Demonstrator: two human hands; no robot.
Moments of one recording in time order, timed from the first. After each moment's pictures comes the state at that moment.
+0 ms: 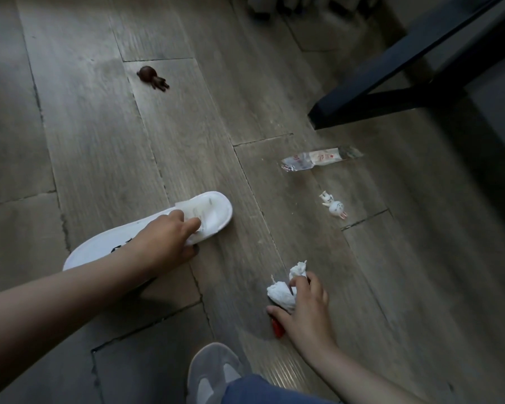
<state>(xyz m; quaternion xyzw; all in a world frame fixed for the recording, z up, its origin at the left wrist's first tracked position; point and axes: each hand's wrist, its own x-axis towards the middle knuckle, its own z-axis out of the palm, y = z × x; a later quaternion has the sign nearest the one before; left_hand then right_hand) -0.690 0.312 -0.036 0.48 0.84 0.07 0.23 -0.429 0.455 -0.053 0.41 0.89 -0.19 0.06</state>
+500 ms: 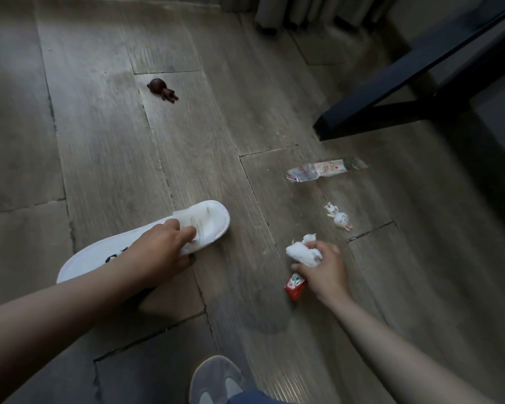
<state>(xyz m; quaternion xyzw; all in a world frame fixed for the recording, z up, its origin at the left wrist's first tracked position) -0.698 0.298 -0.037 0.46 0.85 0.10 0.23 -0.491 0.525 -0.039 0.48 0.81 -0.34 -0.05</state>
